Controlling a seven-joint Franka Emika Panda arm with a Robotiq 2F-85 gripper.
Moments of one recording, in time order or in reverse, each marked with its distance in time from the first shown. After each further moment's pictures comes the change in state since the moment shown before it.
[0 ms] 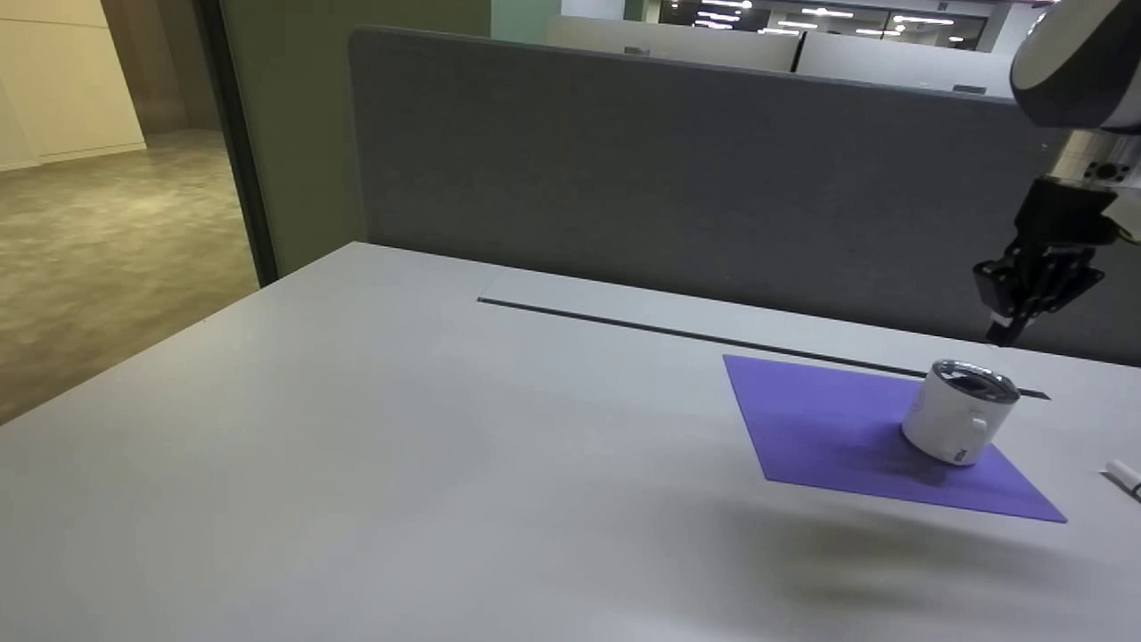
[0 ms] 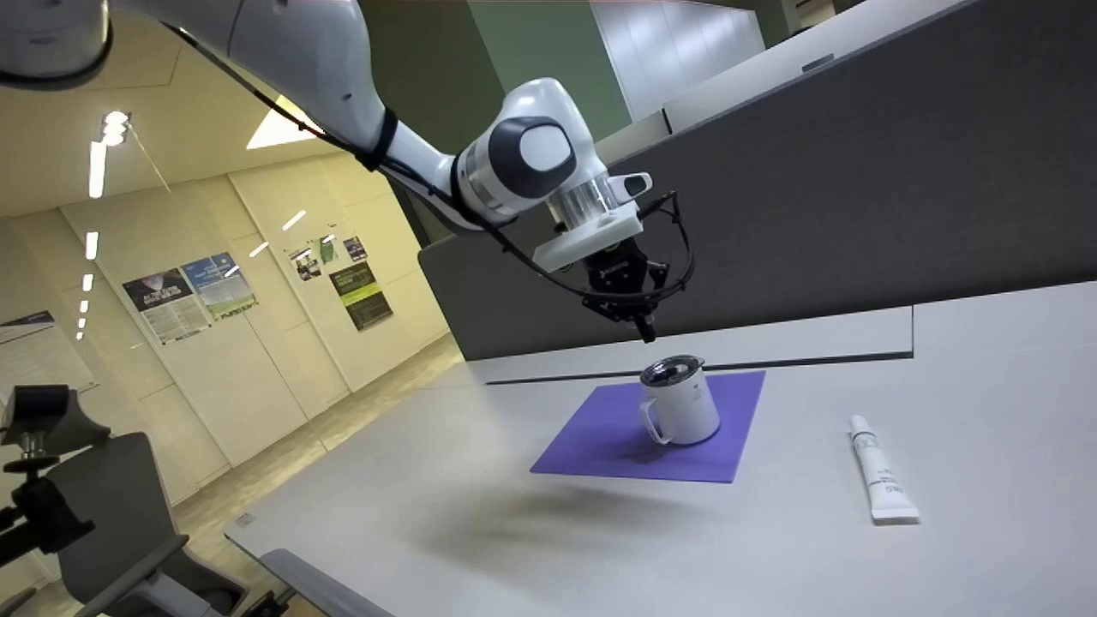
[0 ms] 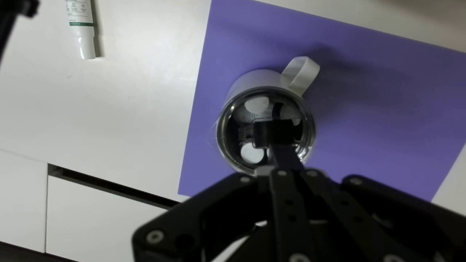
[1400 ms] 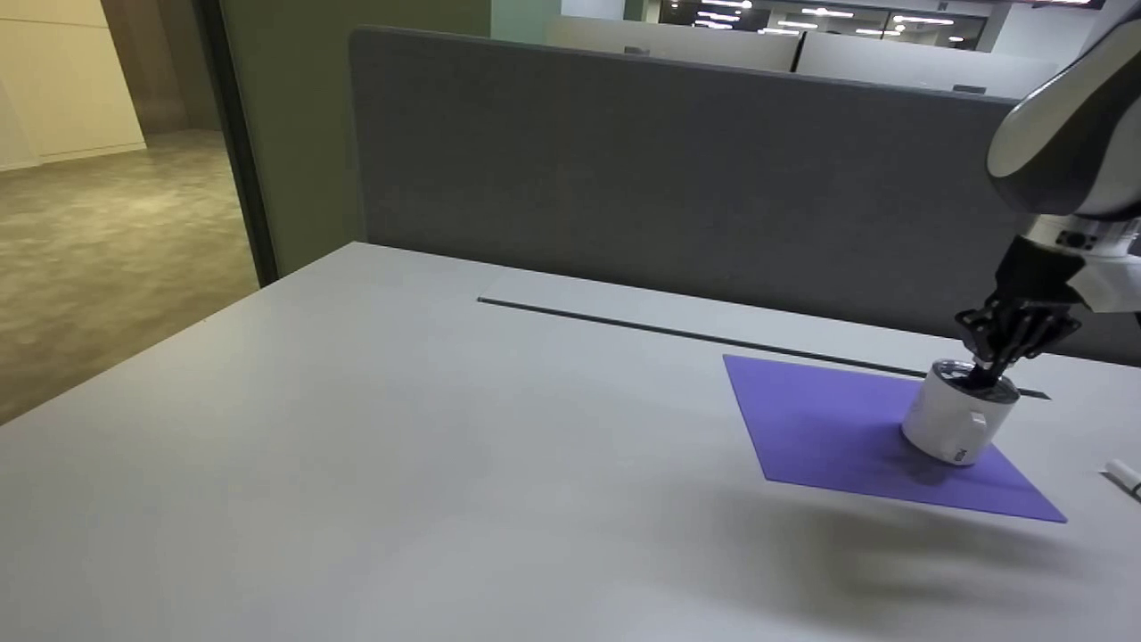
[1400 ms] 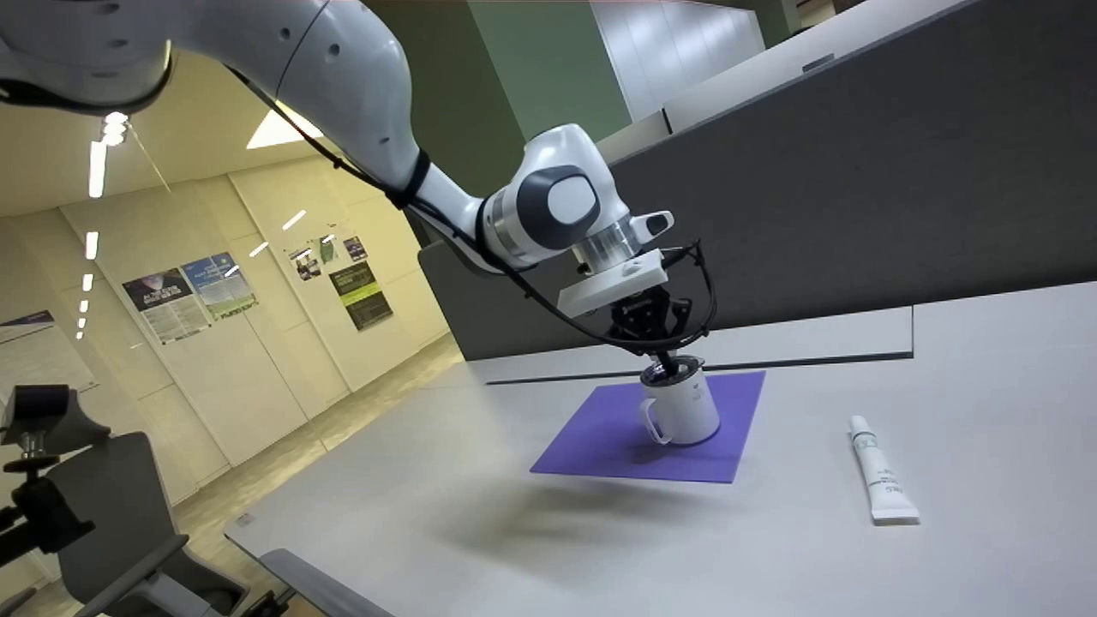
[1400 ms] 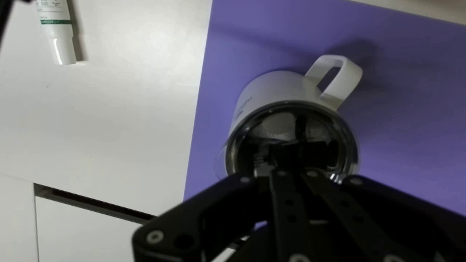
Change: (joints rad) arm -0.022 0.115 0.008 0.005 -0.008 0.149 0.028
